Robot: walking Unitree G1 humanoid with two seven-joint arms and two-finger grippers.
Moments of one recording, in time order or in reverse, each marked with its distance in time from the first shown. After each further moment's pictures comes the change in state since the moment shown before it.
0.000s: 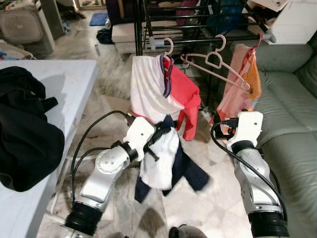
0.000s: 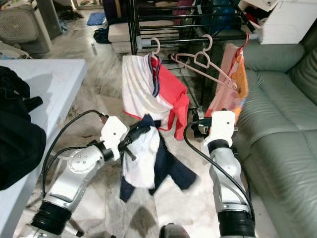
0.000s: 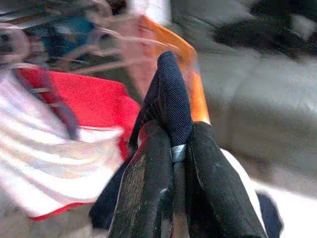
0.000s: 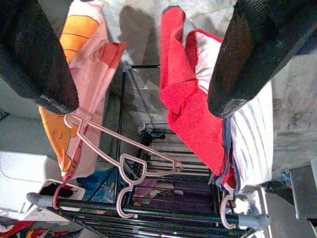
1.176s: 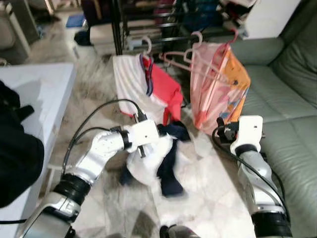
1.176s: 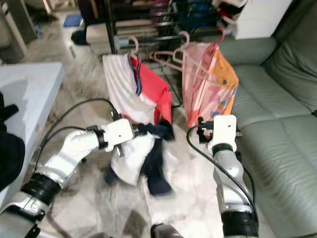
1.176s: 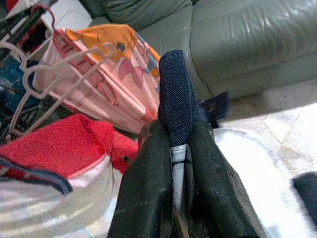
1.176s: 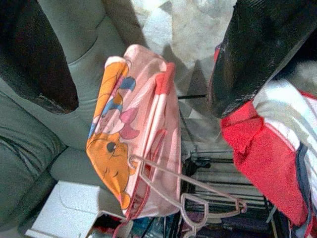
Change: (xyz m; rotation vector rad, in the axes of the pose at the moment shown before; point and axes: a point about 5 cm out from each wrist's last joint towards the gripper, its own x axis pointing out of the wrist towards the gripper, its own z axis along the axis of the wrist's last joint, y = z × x) left arm 0.010 0.035 0.001 0.410 0.124 -0.195; right arm -0.001 -0.011 -0.014 -0.051 0.103 -0.067
